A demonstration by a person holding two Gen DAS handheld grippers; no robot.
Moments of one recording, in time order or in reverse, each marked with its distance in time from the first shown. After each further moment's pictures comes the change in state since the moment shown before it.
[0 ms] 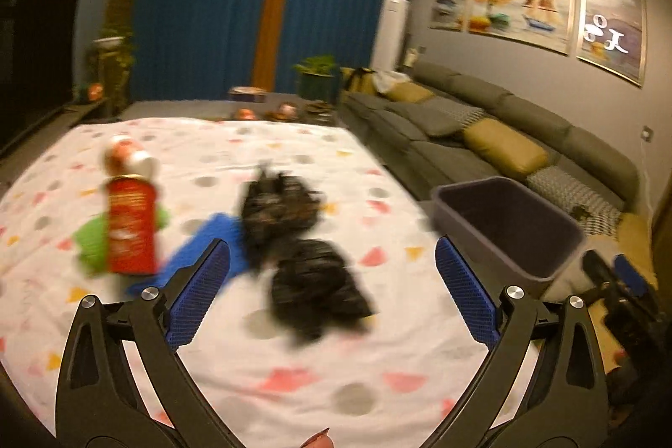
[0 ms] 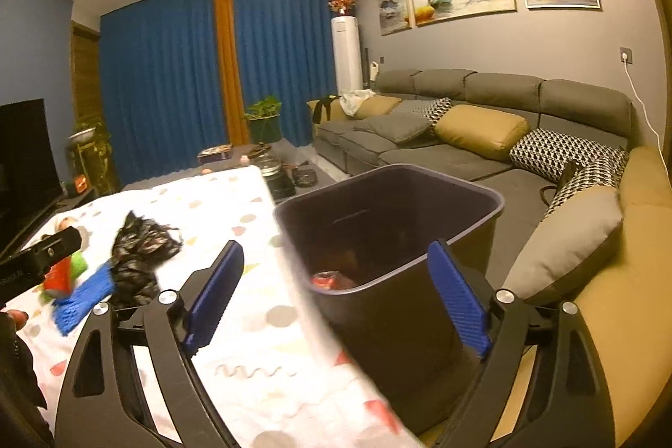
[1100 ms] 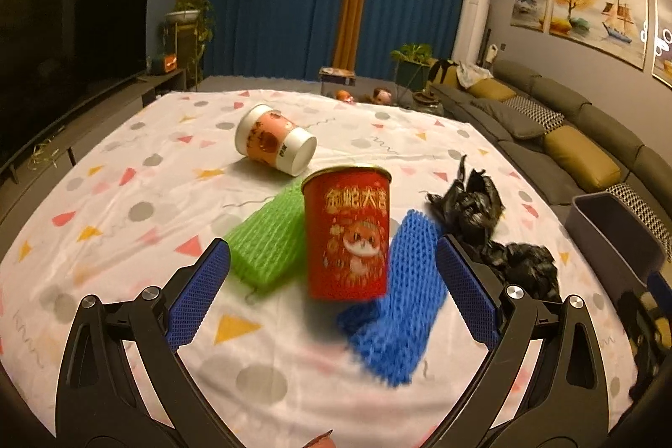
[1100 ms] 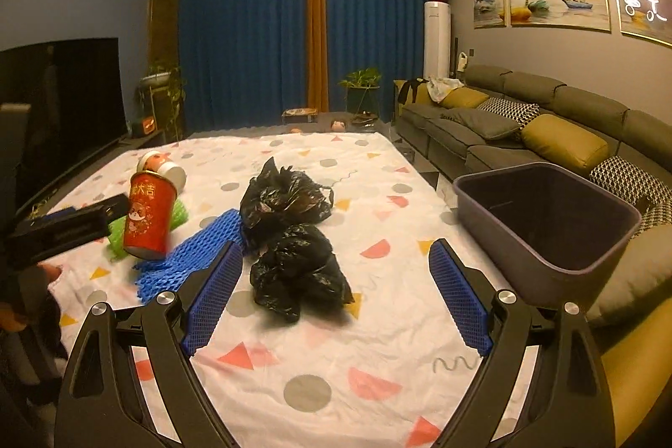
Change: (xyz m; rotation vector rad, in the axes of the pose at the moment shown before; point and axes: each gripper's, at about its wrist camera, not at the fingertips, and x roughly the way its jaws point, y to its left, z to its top) left arm 0.025 0.151 0.009 -0.087 0.071 0.218; right arm 0.028 0.167 -0.028 -0.184 0.095 0.211
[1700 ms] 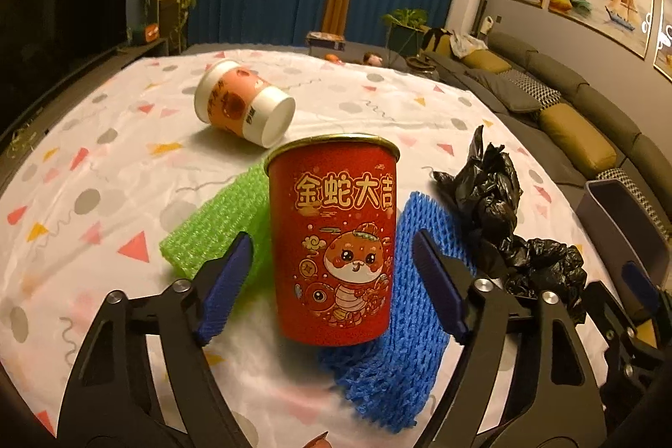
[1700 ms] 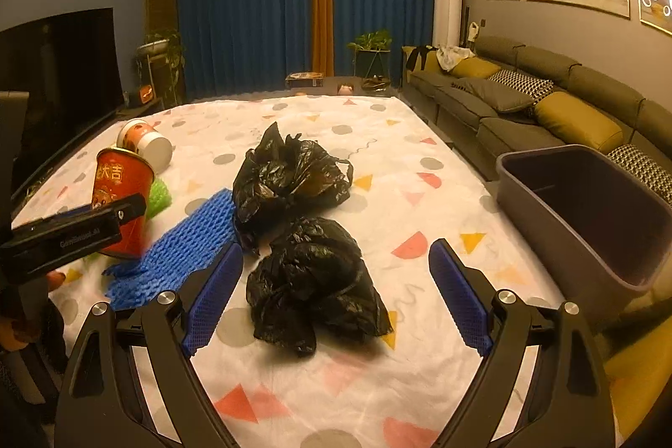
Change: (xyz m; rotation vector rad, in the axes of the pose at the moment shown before) left arm 0.063 -0.002 -0.001 -0.008 0.130 -0.057; right arm 0.072 0.011 0.006 -0.007 0.128 0.014
